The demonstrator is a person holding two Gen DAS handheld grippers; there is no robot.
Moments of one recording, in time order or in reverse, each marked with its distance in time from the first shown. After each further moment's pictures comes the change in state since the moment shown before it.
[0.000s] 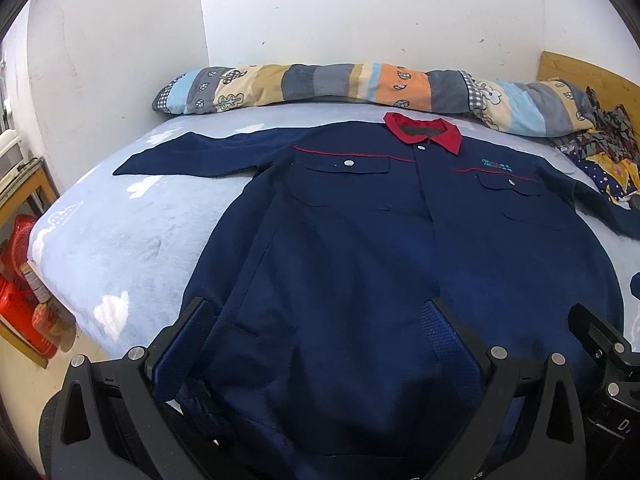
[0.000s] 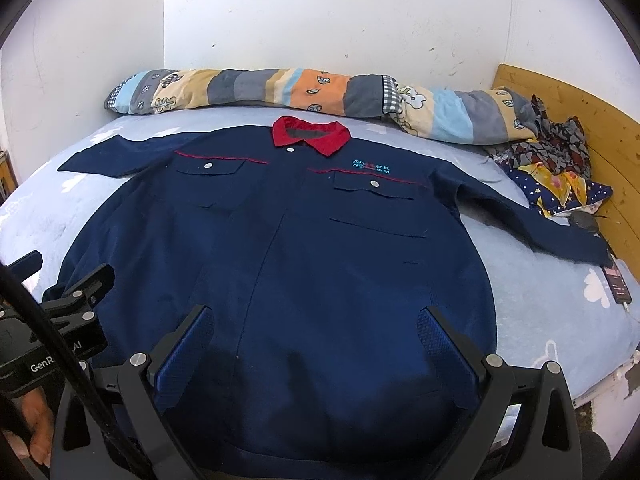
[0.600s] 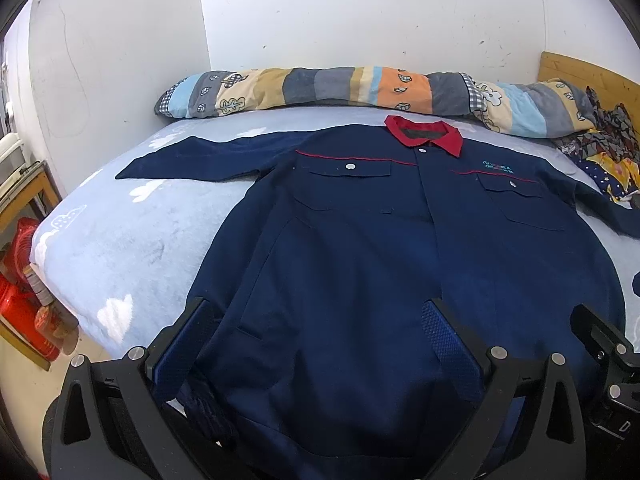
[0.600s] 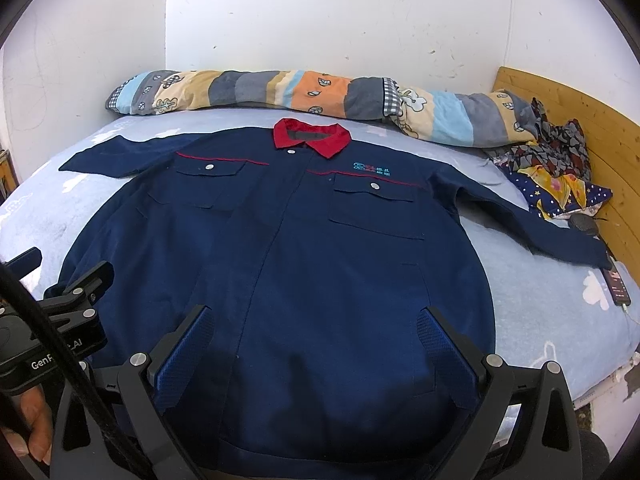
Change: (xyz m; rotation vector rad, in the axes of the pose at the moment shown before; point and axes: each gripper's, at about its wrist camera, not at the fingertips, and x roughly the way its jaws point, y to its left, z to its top) left arm -0.004 0.002 0.002 -0.019 -0.015 -0.014; right arm -0.001 0.001 0.002 -0.005 -0.002 -0.001
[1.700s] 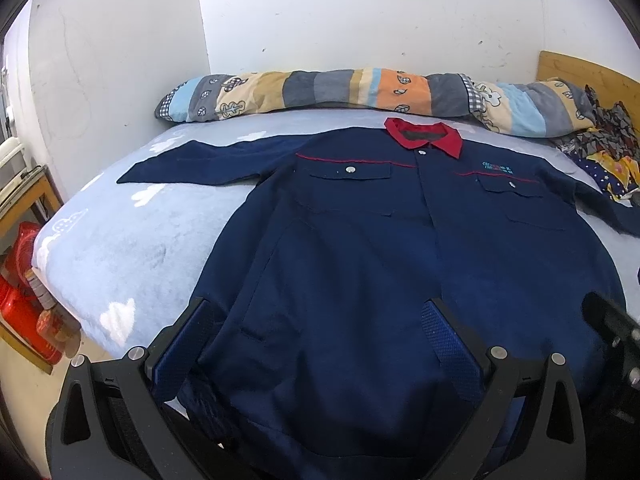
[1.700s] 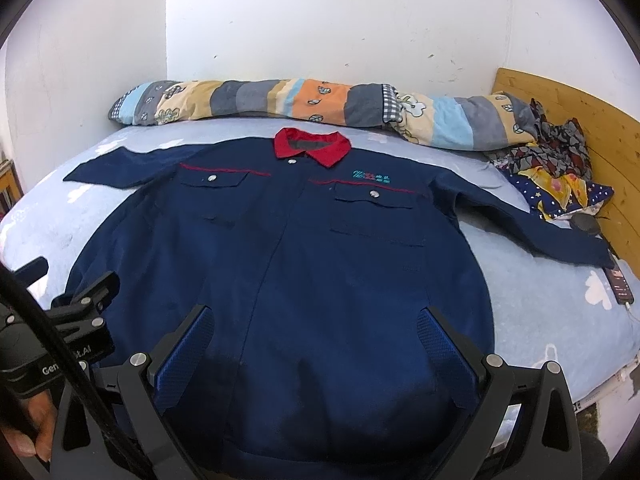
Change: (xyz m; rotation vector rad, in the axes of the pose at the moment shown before) left arm -0.003 -0.001 0.001 0.029 0.012 0.018; right arm -0.007 -0.005 0.003 0.026 -0.032 0.017
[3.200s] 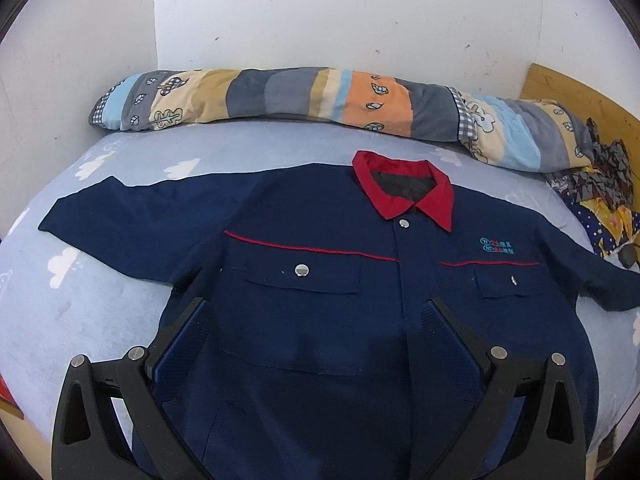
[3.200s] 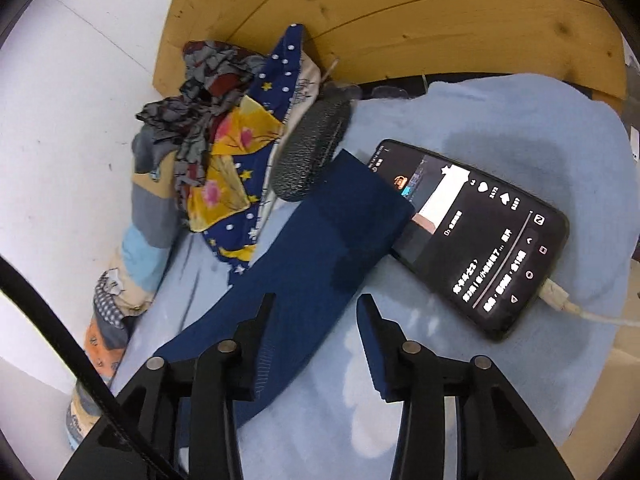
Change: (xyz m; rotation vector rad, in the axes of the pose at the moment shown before) left arm 0.125 -0.026 0.155 -0.001 0.060 -0.176; right arm 0.066 -0.548 -0.003 1.132 -0.052 -0.216
